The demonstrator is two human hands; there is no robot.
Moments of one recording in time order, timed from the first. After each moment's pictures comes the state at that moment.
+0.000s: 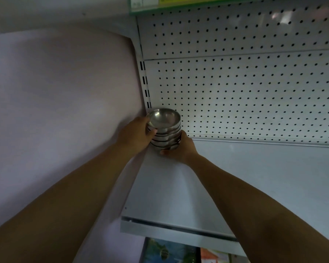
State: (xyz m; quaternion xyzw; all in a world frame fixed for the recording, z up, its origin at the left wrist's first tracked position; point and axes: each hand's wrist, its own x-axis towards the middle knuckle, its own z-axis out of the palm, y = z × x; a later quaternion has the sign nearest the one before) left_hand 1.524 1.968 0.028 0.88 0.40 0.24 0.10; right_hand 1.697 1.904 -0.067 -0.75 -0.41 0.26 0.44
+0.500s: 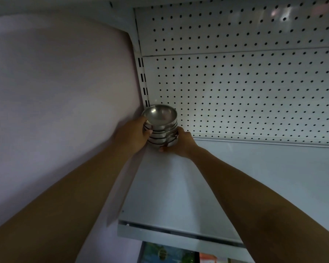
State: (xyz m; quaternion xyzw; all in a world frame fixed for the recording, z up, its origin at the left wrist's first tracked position) left_hand 1.524 1.981 0.023 0.89 0.41 0.20 0.06; right_hand 1.711 1.919 -0.050 -0.78 -0.48 0.23 0.33
